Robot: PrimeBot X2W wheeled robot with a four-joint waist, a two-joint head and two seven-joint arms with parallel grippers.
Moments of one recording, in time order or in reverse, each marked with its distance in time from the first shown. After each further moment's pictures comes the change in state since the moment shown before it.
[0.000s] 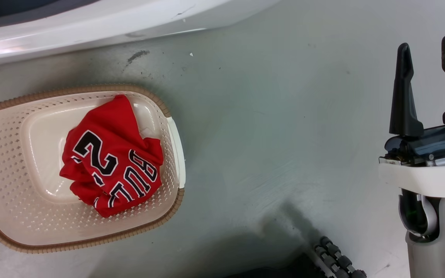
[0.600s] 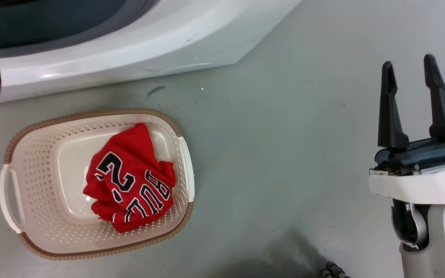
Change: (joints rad) left arm 0.198 -0.055 -0.024 0.021 -0.048 -0.010 -0.356; right arm 0.038 0.000 0.014 0.036 -0.030 0.000 0.000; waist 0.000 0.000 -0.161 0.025
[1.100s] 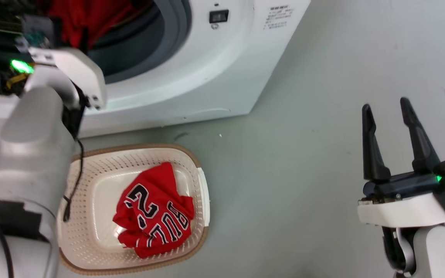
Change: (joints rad) left arm 0.376 -0.117 -0.086 -0.045 -0.152 -0.003 -0.232; right arm 0.117 0.000 0.014 0.043 -0.053 0.000 0.000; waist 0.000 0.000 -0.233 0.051
